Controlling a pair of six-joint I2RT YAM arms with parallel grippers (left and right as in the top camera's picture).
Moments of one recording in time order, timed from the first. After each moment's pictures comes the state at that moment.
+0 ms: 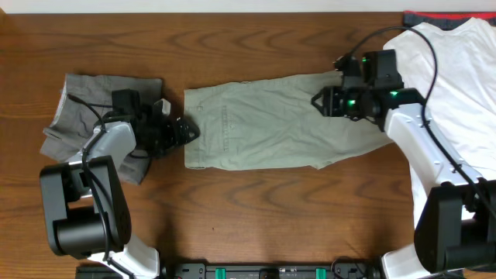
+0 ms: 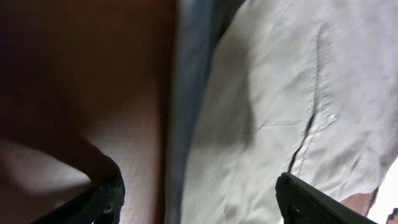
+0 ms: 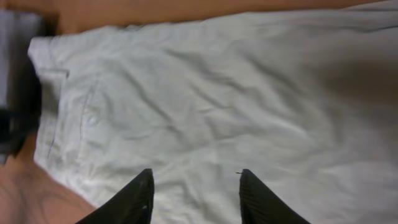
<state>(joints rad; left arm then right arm) 0.15 1.80 0.96 -0.49 0.62 -0.17 0.15 1.70 1.19 -0.51 -0.46 0.15</state>
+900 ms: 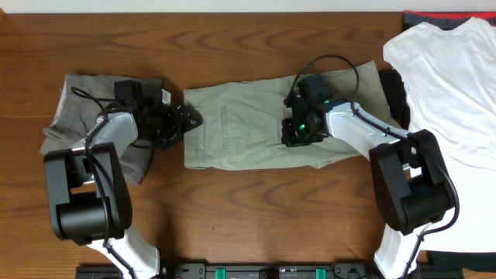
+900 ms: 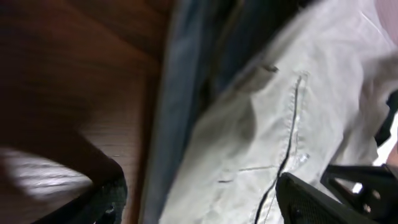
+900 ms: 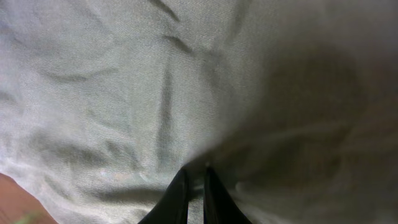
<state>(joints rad) 0.14 1.89 1.04 -0.46 0.64 -0.33 0.38 1.99 1.21 -0.56 -0.36 0.25</state>
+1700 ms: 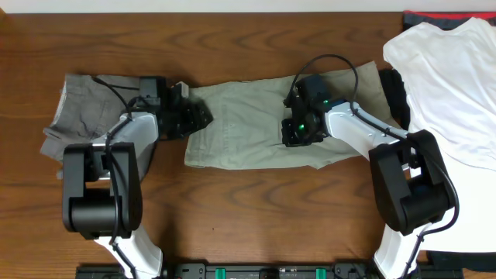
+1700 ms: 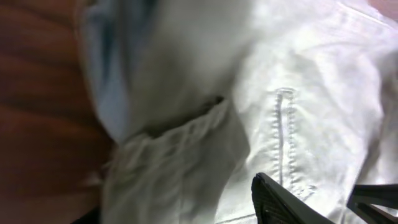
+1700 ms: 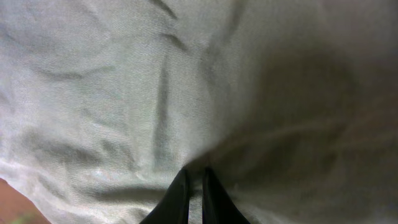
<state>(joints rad) 0.00 1.90 1.02 -0.28 0.54 -0.35 0.38 1.99 1.21 -0.57 -0.34 0.25</state>
